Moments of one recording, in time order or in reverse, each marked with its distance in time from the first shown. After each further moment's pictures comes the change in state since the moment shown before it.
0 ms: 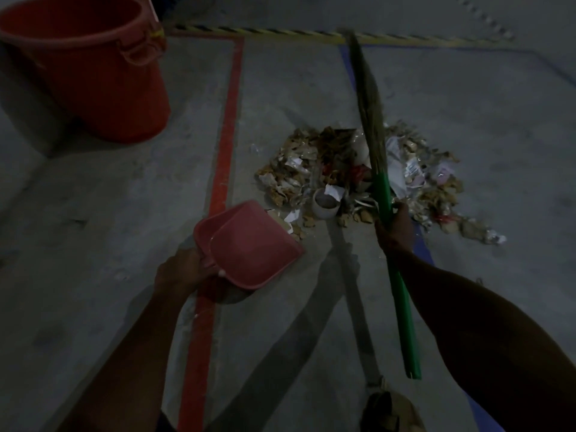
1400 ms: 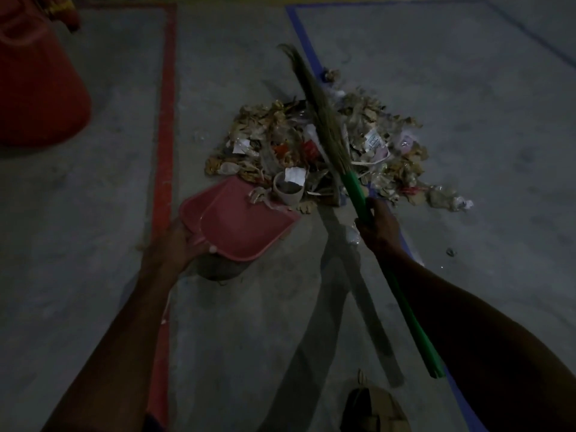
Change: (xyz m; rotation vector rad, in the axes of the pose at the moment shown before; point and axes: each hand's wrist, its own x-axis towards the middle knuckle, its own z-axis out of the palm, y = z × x) left_hand 0.066 0.083 0.017 -0.289 0.006 0.275; right_hand 0.015 0.071 -0.008 -0.023 -0.079 -0.122
